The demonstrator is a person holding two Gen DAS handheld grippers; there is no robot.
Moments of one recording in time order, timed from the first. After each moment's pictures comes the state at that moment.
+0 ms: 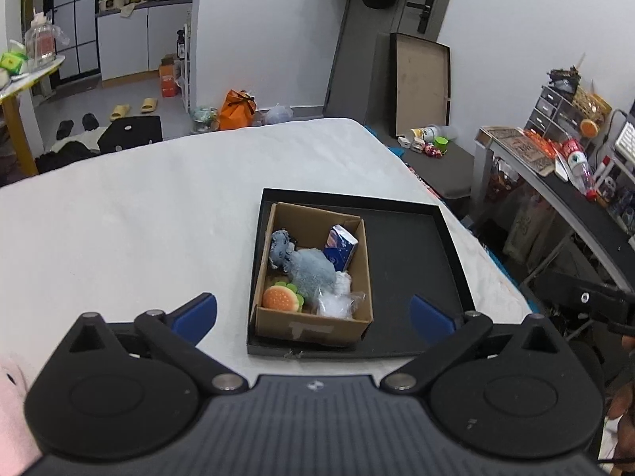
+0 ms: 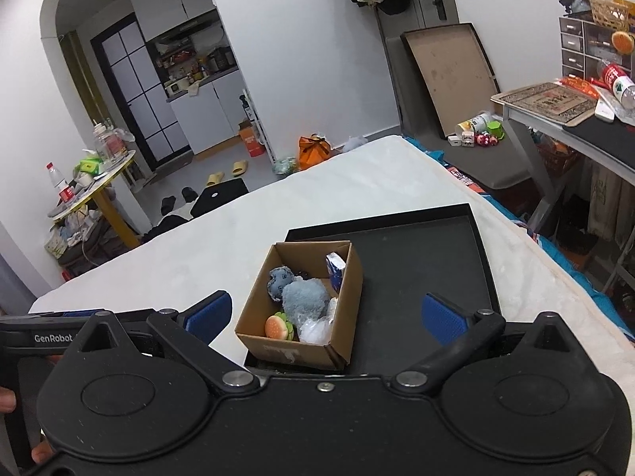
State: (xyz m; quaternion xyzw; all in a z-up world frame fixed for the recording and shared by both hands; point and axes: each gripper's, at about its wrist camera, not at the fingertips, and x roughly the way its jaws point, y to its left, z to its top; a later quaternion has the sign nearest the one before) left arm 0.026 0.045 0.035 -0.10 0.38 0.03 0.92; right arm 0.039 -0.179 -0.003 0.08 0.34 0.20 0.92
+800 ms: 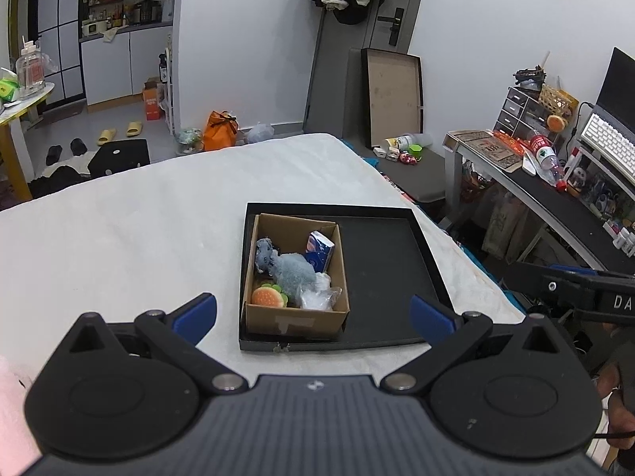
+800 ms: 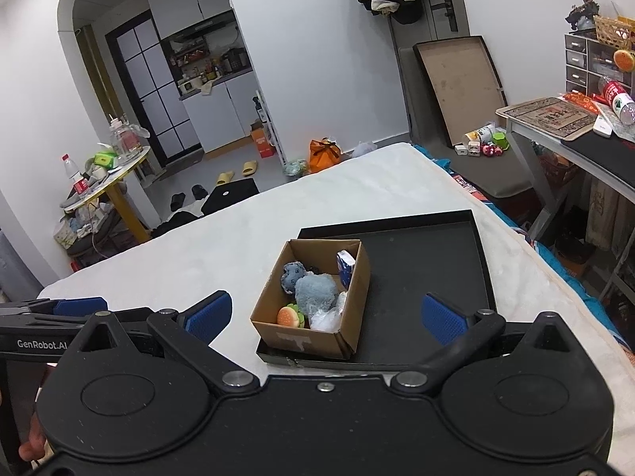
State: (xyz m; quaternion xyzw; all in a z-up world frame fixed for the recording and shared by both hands) left arm -0.021 0.029 0.063 -0.08 0.36 0.00 0.93; right arm 0.009 -0.182 0.014 0.06 0.33 0.21 0.92
